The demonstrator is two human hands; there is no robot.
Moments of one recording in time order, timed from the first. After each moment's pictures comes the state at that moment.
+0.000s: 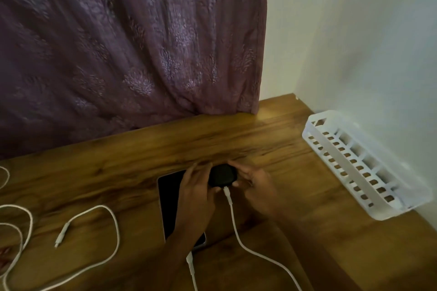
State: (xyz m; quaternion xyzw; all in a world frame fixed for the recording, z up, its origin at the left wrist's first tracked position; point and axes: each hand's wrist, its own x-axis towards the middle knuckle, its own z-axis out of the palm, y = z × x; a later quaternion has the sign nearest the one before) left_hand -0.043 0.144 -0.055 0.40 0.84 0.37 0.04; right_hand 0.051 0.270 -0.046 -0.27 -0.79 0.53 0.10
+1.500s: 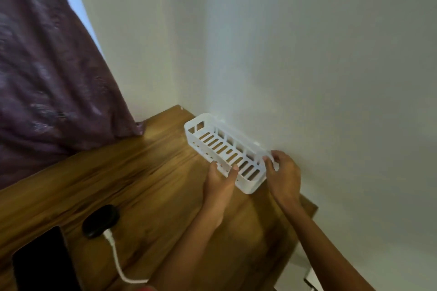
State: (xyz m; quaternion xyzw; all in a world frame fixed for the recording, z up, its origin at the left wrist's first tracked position) left_hand 0.150 0.313 -0.010 0.30 0.67 0.50 0.46; right_hand 0.272 0.376 -0.018 -0.67 -0.61 0.23 0.37
